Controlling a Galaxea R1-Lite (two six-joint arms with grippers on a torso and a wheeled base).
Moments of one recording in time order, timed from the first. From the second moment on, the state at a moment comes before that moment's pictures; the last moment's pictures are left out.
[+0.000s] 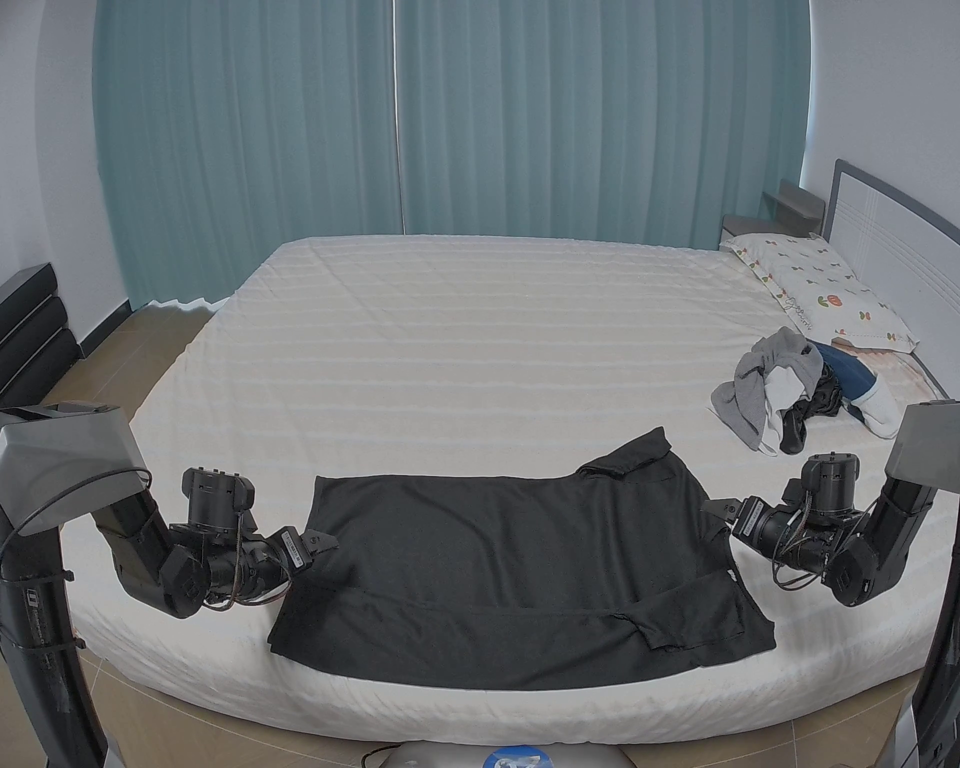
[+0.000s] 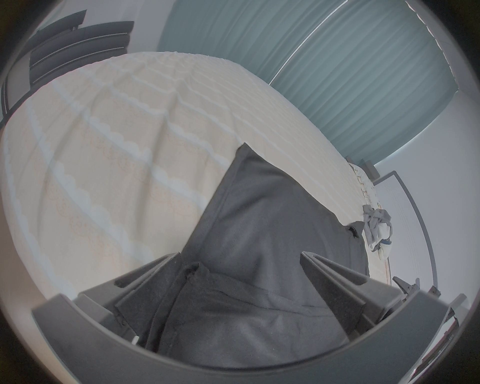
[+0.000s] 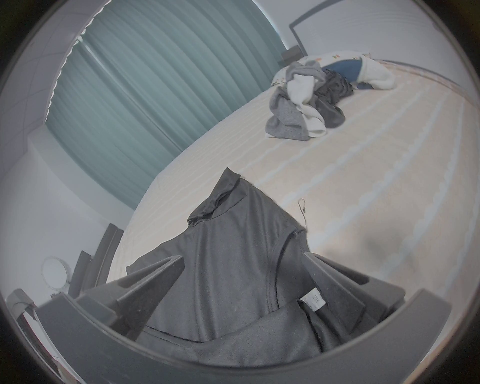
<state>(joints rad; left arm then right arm) -0.13 2.21 -0.64 -0.82 -0.16 -0.65 0.06 2.19 -0.54 -1.13 0.15 0.60</state>
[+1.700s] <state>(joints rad) -0.10 2.26 -0.61 -0.87 -0.06 -0.60 0.05 2.29 -0.41 -1.33 0.16 0.61</state>
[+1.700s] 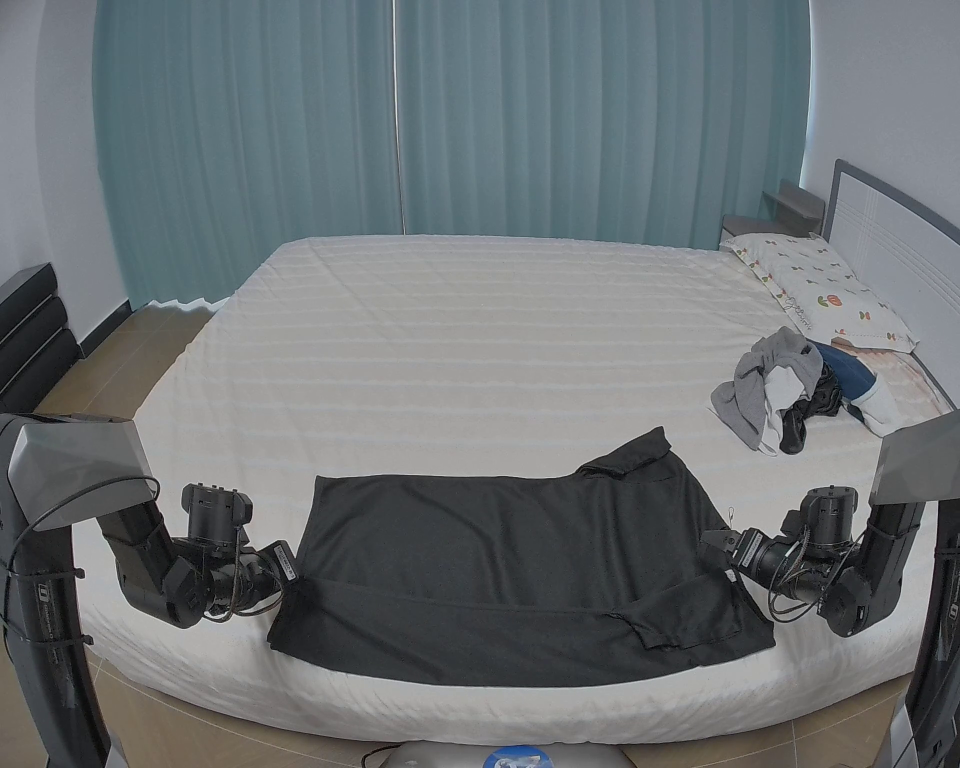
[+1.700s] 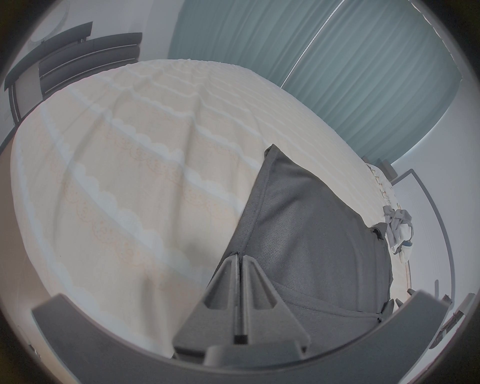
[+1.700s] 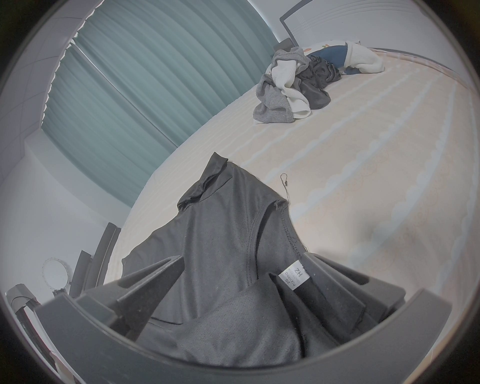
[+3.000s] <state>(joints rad) -0.09 2.32 -0.63 -0.89 -0.07 -0.63 0.04 2.40 -0.42 -1.39 0.22 0.50</state>
